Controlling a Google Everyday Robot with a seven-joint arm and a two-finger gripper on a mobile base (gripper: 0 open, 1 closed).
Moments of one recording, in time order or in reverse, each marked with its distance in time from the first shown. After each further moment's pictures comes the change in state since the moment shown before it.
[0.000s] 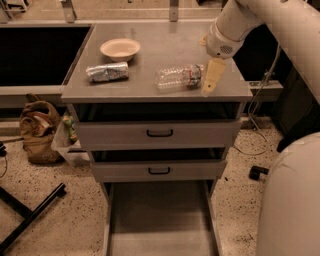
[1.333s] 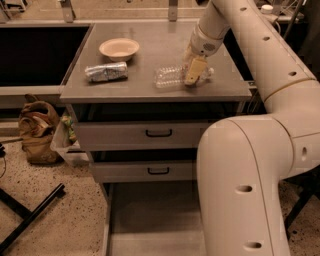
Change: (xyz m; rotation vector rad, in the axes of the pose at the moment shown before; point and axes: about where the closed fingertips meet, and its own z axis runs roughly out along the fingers) arm -0.012 -0.046 0.059 -0.076 -0.007 -0.037
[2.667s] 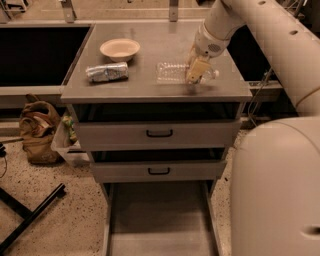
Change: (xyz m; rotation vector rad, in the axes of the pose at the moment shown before) arm -0.011 0.027 -0.029 0.035 -0.030 0.029
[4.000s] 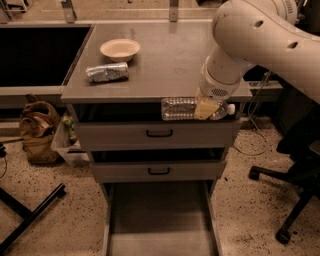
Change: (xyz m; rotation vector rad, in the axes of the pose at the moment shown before) arm 0.013 0.140 -0.022 0.084 0.188 0.077
